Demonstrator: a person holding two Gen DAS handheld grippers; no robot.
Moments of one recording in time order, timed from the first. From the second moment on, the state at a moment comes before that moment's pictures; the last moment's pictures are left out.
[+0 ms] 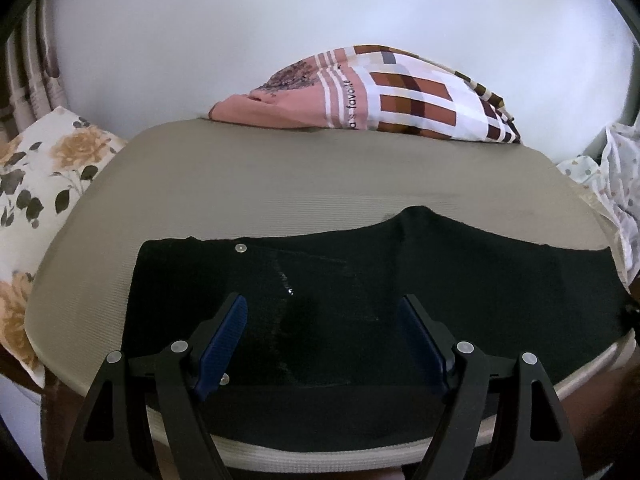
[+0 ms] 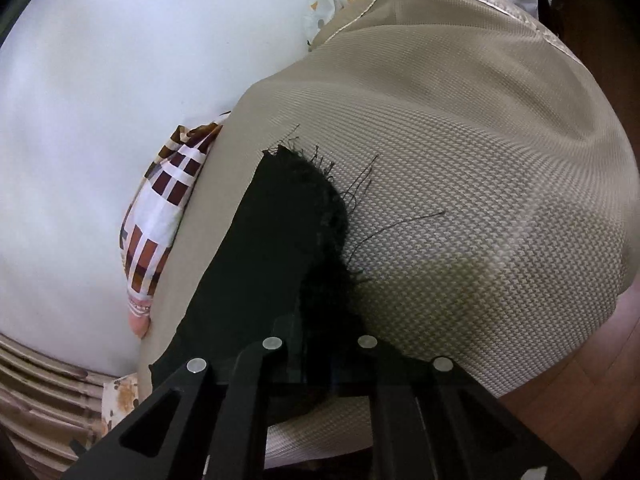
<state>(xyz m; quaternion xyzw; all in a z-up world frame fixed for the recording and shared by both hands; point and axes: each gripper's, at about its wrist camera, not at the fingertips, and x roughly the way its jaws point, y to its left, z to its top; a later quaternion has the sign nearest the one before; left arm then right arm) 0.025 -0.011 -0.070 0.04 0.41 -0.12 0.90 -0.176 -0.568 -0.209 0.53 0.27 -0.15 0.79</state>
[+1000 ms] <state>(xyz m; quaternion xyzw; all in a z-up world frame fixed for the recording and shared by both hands) 0.030 0.015 -0.085 0.05 0.45 -0.09 0.89 -0.052 -0.434 -0.140 0.49 0.30 0.04 0.82</state>
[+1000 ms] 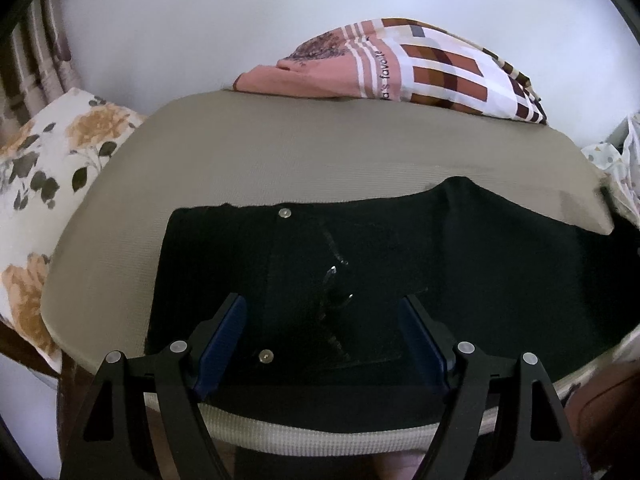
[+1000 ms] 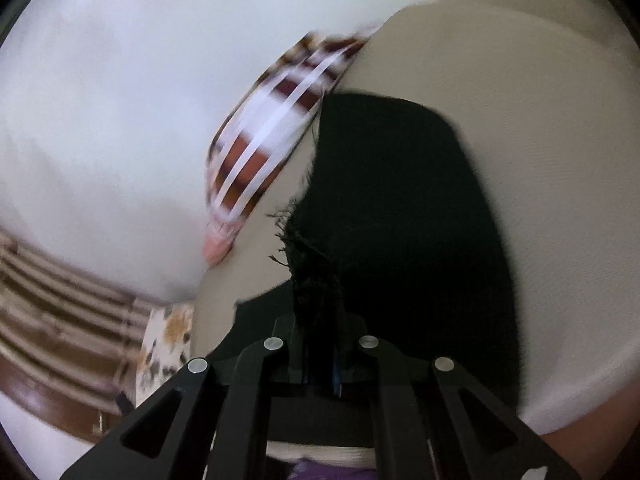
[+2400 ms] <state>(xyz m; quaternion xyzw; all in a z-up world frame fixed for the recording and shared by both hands) 0.031 0.006 -0.121 0.07 0.50 -0.10 0.86 0.025 -0.245 -0.177 0.41 0.43 0.21 0.78</state>
